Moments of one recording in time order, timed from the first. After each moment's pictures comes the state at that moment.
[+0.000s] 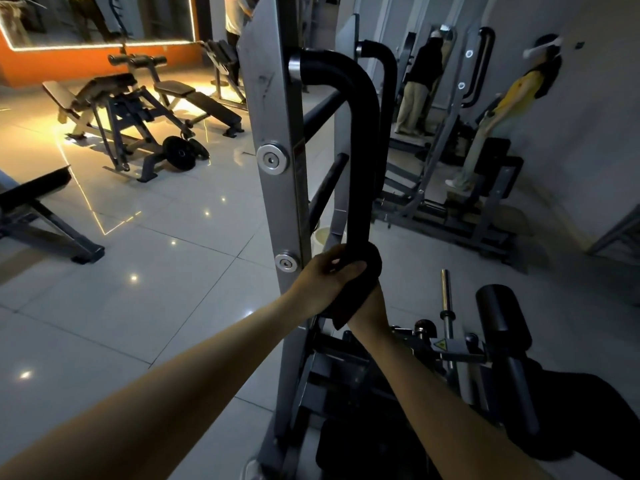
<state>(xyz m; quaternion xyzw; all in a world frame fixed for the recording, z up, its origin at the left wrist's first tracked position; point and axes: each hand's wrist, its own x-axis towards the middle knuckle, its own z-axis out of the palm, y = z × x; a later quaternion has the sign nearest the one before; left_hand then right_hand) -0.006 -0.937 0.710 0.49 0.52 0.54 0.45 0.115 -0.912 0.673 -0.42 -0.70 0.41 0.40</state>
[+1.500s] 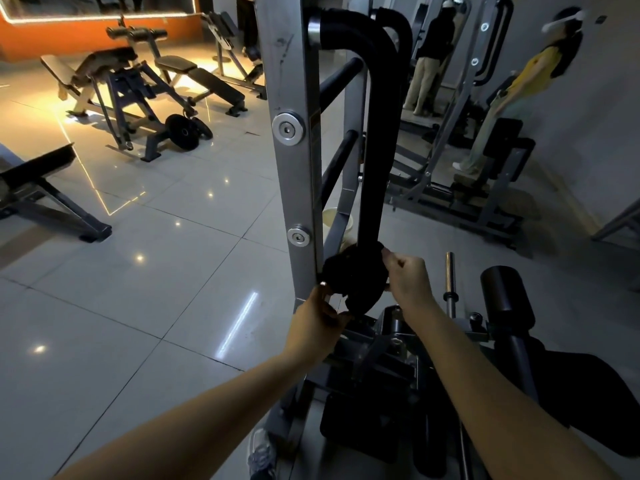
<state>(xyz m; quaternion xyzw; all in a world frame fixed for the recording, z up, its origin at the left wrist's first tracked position) 0.015 -1.001 0.615 0.45 0.72 0.41 0.32 0.149 -0.895 0.683 -0.54 -0.63 0.41 0.38</state>
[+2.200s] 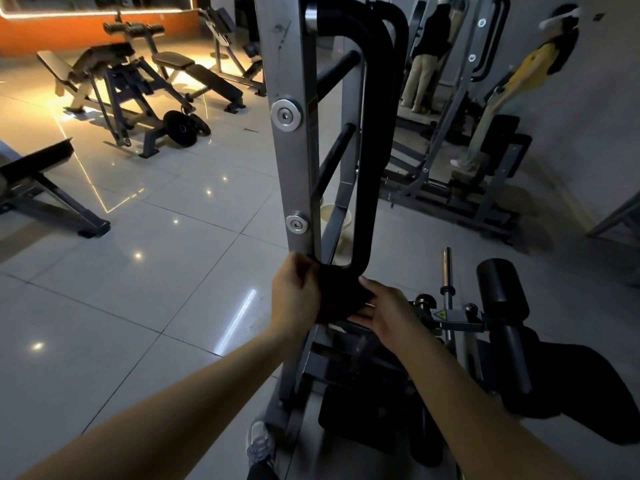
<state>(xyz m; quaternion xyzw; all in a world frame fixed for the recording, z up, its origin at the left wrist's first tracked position) -0.001 -1.012 0.646 0.37 0.65 0.61 0.25 0.153 -0.948 0.652 -0.51 -0.37 0.70 0.33</state>
